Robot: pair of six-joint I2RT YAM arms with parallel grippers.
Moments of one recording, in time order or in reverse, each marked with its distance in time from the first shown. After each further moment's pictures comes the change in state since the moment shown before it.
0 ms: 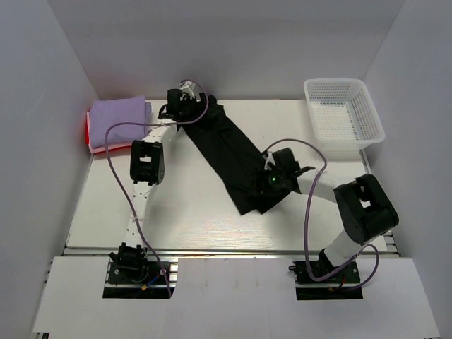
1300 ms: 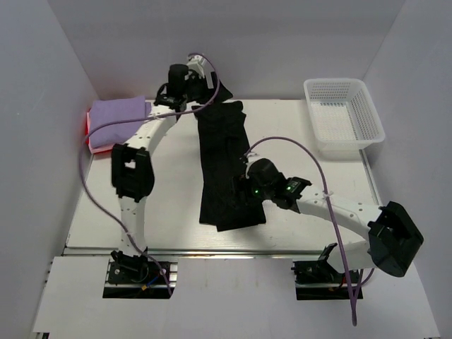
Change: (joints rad) left arm -0.135 -0.458 -0.228 -0.133 -0.019 0.015; right arm 0.446 -0.263 0.068 -0.132 0.314 0.056
